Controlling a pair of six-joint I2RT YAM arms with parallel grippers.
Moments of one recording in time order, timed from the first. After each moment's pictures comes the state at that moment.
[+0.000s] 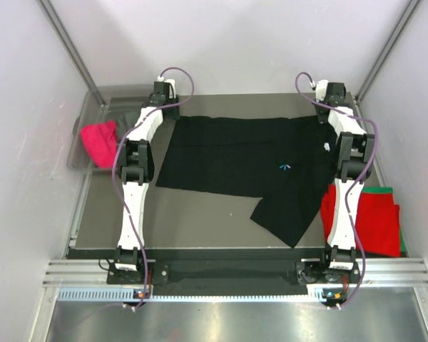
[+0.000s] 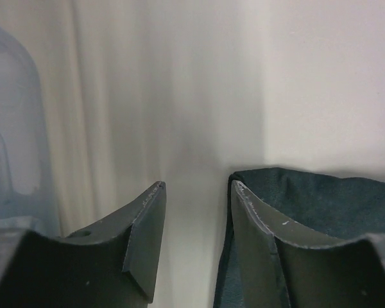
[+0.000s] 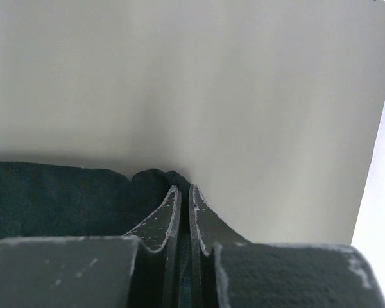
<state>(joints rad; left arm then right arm) -0.10 2.63 2.39 -0.49 -0.03 -0.07 -0.10 2.50 2.13 -0.38 0.03 -0.44</state>
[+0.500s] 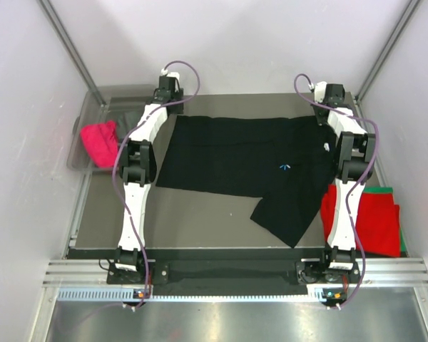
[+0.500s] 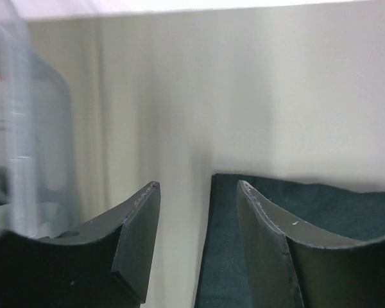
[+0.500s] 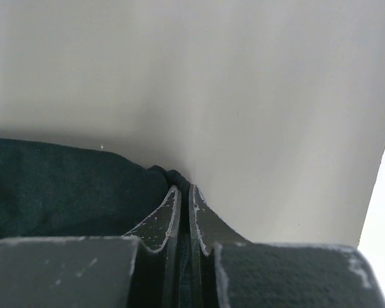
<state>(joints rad) -0.14 2.58 2.39 -0.49 -0.13 -0.06 -0.09 2.45 2.05 -0.37 0.02 -0.43</state>
